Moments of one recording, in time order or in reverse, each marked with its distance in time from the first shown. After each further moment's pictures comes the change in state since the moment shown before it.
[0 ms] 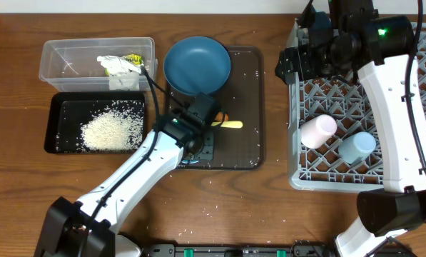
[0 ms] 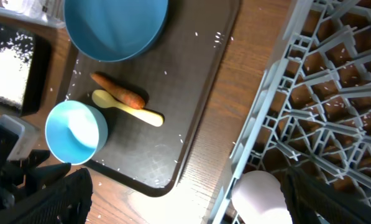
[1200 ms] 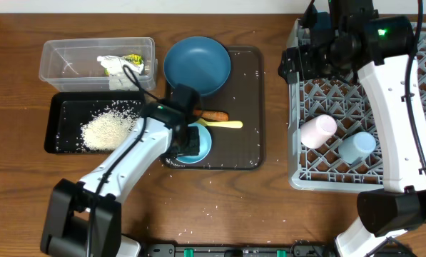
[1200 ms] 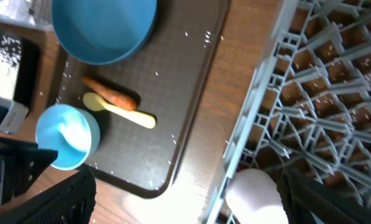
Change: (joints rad) left arm 0.178 0.075 -0.004 -0.028 0.099 0.012; right arm 0.002 0.000 -0.020 0.019 0.024 0.019
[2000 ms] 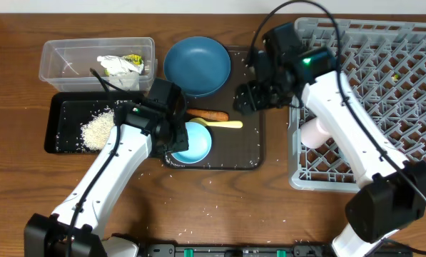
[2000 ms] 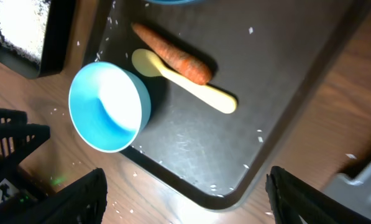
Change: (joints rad) left arm 0.072 -0.135 0.029 -0.082 0.010 -0.038; right arm 0.233 0.000 -0.381 0.278 -0.106 0.122
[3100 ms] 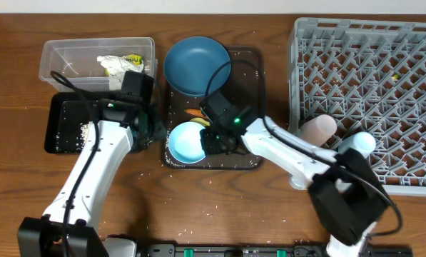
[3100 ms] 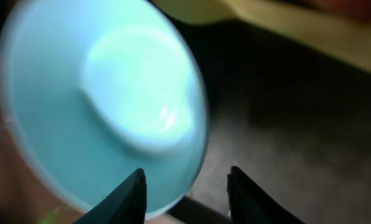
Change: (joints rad) left arm 0.173 0.000 0.000 0.042 -0.100 -0.102; right arm 0.322 0.103 -0.351 0.451 0.140 0.378
